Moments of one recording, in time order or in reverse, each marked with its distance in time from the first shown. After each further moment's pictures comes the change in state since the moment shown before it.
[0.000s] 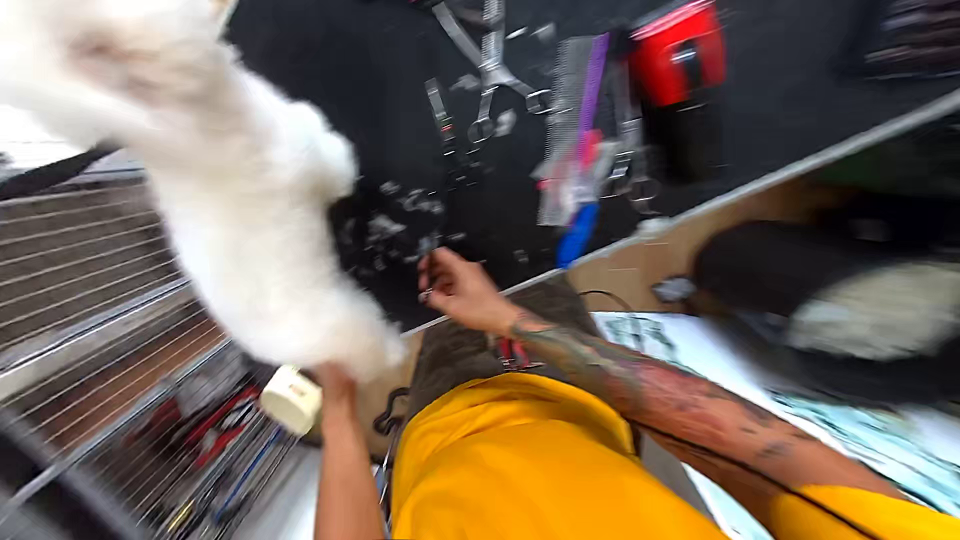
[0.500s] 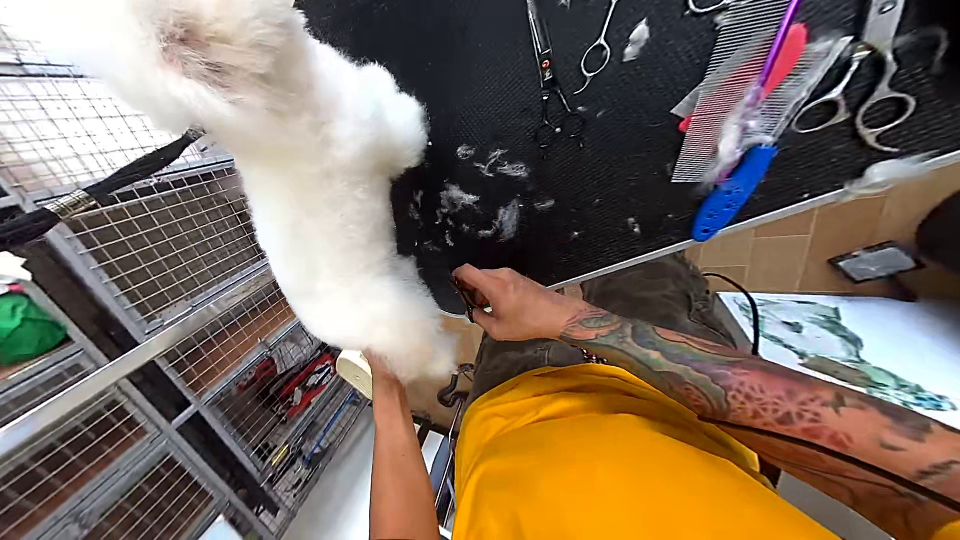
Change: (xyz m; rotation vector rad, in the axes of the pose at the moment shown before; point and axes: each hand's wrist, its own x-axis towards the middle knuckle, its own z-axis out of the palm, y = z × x) left_hand 0.021 -0.006 -0.043 -0.213 -0.014 0.005; right_hand 0.010 0.004 0.061 -0.271 -0.309 -0.301
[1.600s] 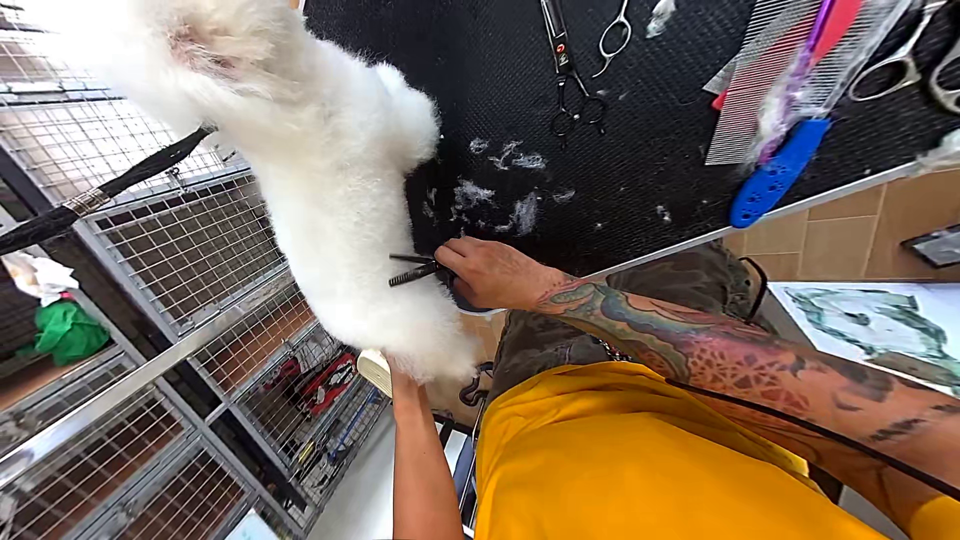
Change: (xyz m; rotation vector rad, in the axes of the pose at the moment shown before) left_hand -0.005 -0.002 -0.009 0.005 -0.045 -0.020; right_hand 0.055 -0.012 0.002 -0.357 0.183 -0.230
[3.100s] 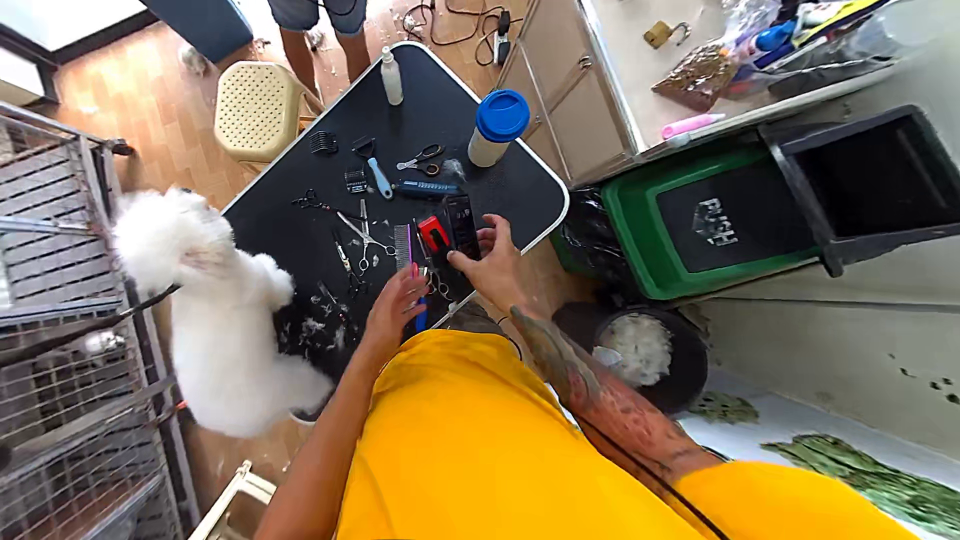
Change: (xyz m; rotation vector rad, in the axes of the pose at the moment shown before) left_hand -0.105 0.161 0.332 -0.055 -1.141 0.058; right_hand -0.153 -0.055 -0.361 -0.062 0.880 0.787
